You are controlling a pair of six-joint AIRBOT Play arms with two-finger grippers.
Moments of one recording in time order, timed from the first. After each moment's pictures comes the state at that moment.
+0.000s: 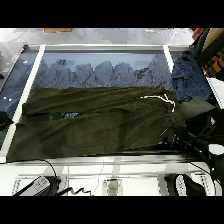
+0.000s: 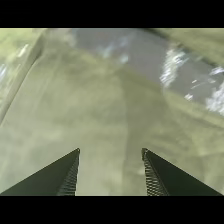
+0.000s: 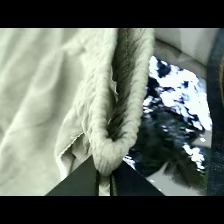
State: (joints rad) left arm 0.79 -1.16 1.12 1.31 -1.32 -1.28; right arm -0.57 -0.60 0.26 -0.80 0.76 1.13
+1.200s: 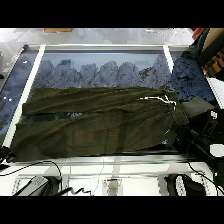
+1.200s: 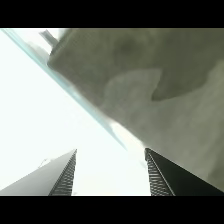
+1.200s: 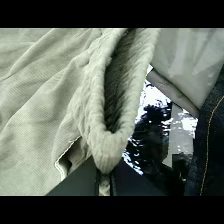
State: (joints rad) left arm 1.17 -1.10 0.74 1.43 -1.27 -1.27; right arm -0.46 -0.50 0.34 -1.03 0.78 1.19
